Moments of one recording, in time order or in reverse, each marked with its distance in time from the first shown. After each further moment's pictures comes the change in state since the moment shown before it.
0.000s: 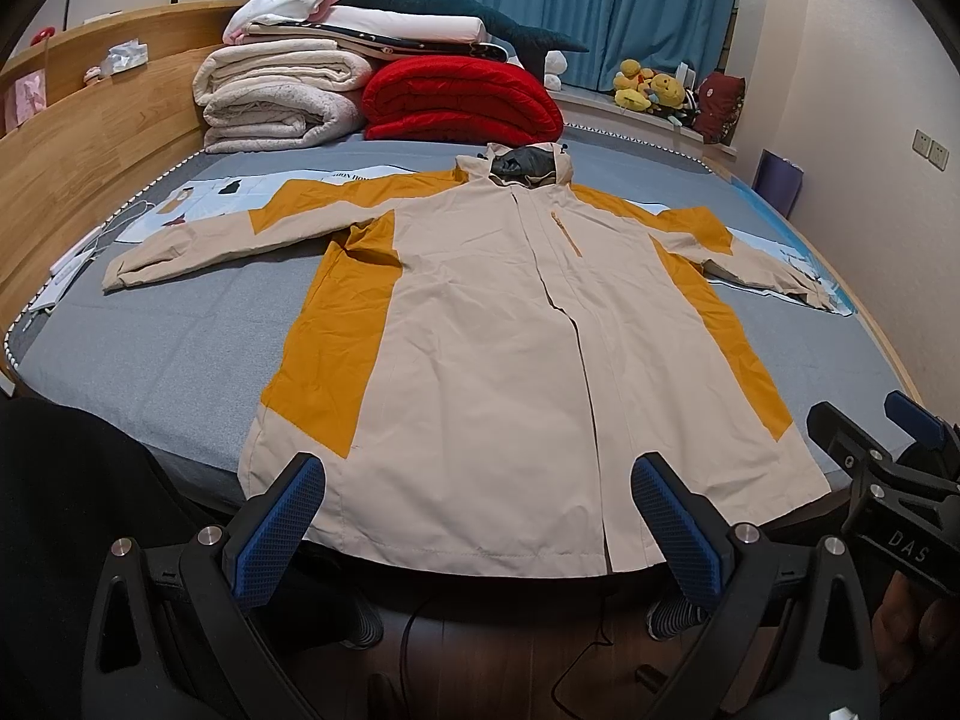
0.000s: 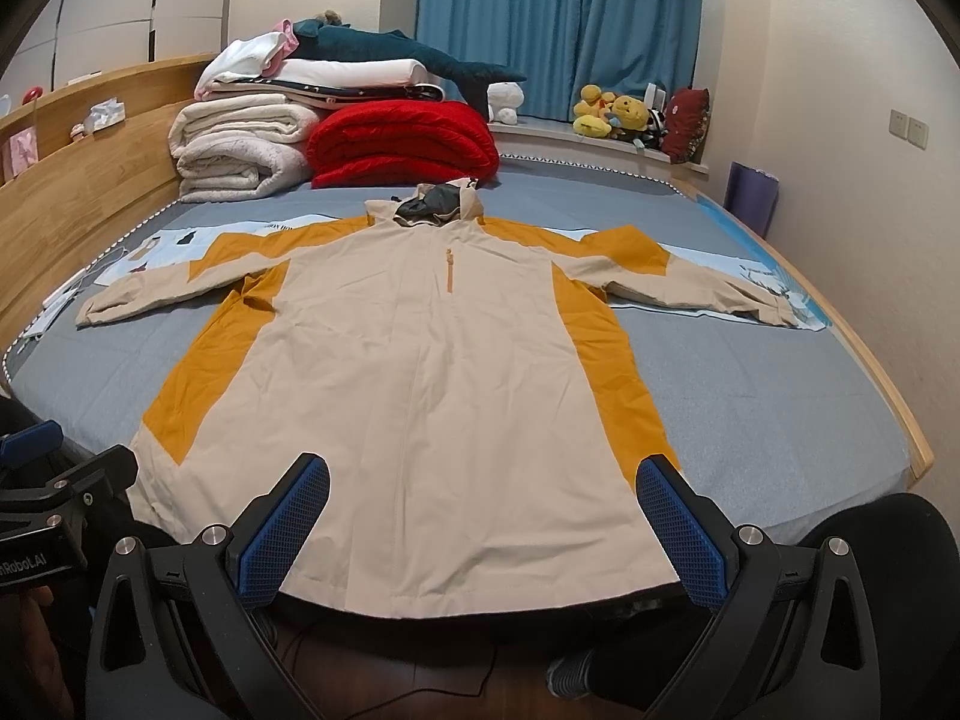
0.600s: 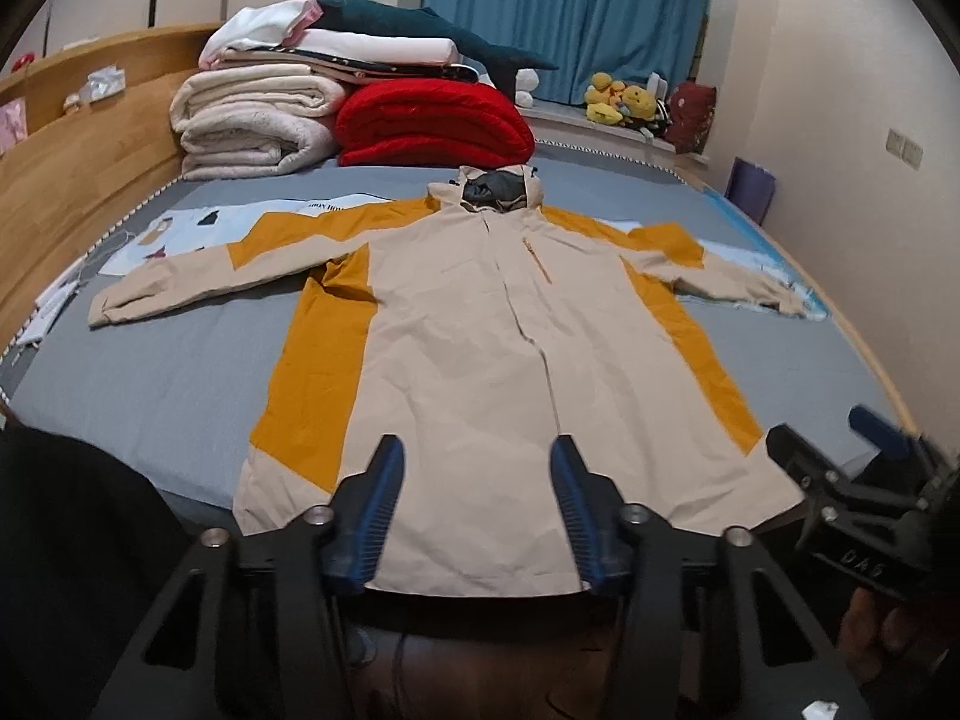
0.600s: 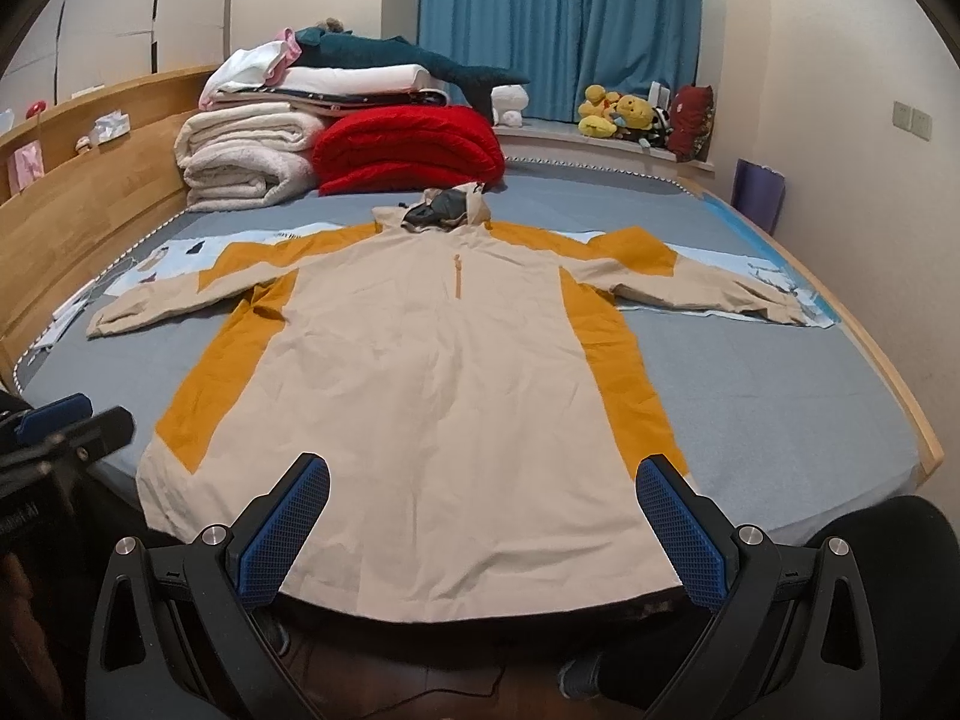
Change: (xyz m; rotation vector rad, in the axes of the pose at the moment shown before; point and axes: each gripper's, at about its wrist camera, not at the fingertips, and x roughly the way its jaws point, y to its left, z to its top) left arm -0.024 -0.017 0.037 0.024 -0.036 -0.062; right arm -0.007 -0.007 0.017 0.020 -0.013 0.024
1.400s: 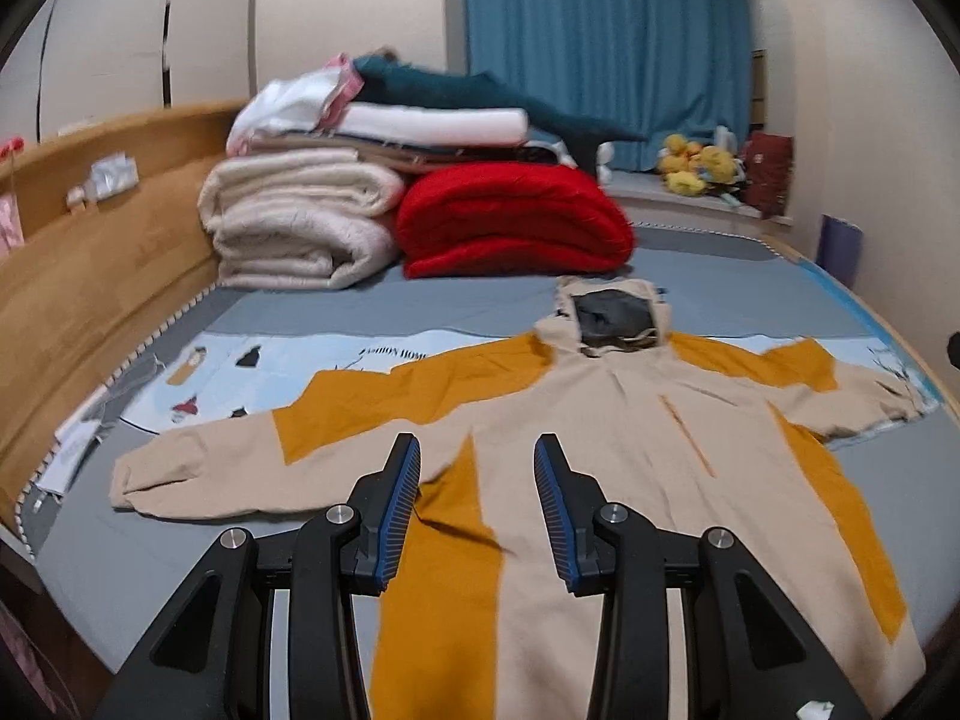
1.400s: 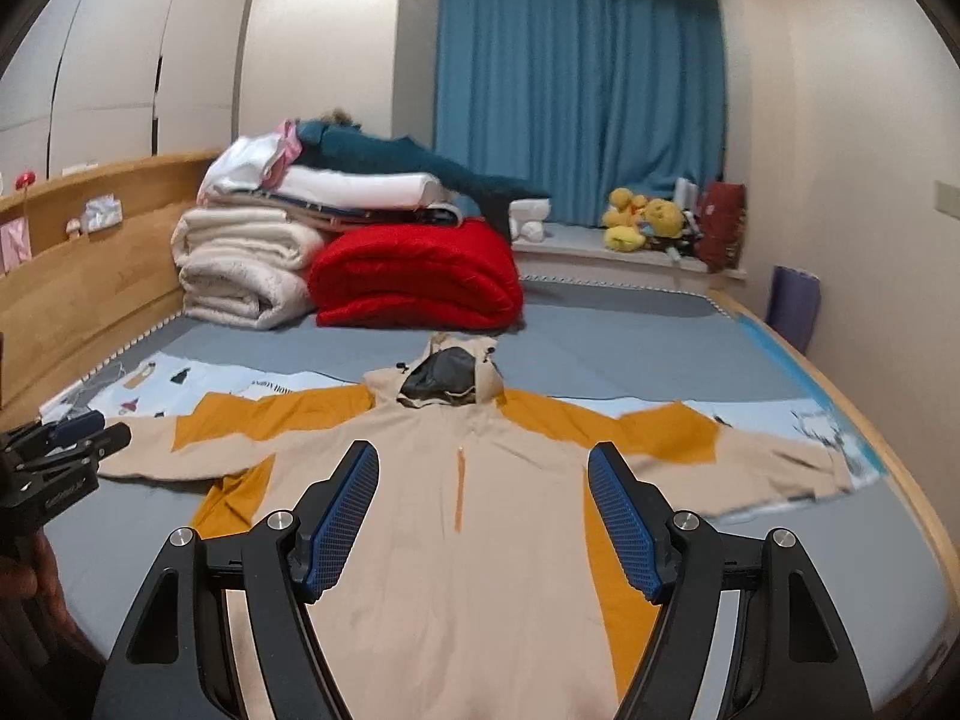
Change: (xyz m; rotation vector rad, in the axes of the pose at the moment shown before) left arm 0.161 0.109 0.187 0.037 -0.164 0.166; right arm 0.119 -0.002 0.213 -0.045 -0.213 0.053
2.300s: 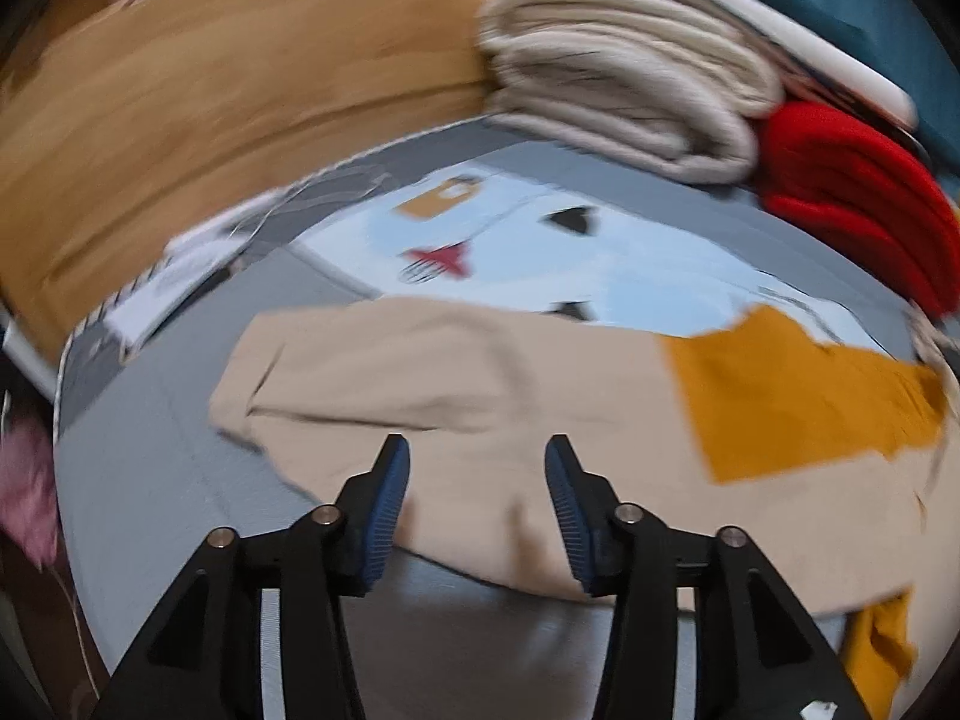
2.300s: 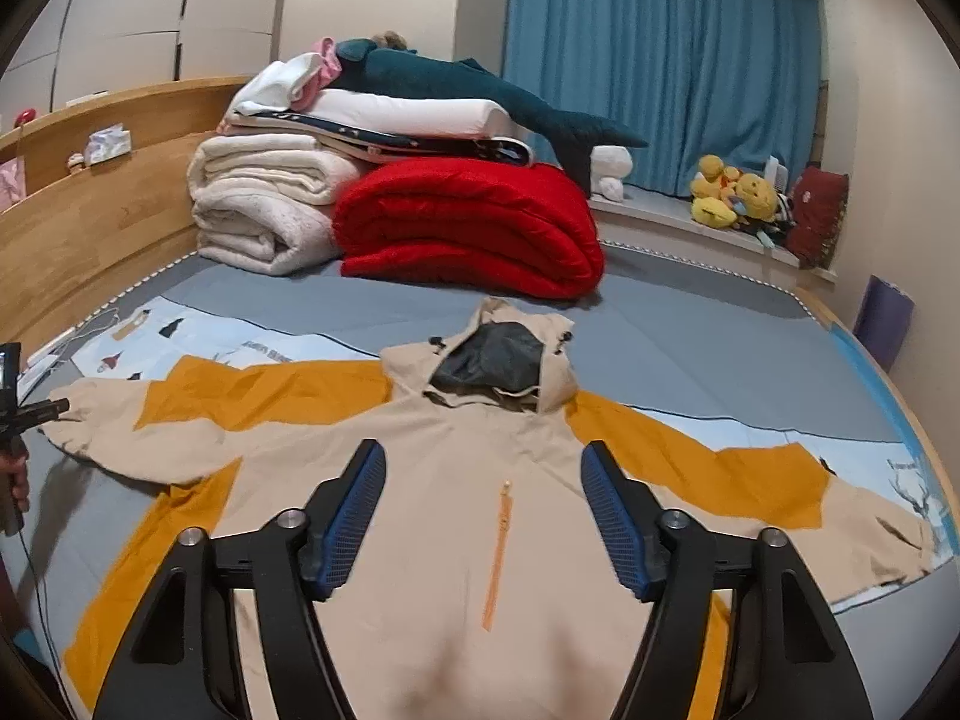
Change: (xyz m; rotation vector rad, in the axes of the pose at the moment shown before) left arm 0.172 0.334 -0.076 -0.414 0.202 0.452; right arm 0.202 0.039 0.006 -0.101 0.088 0.133
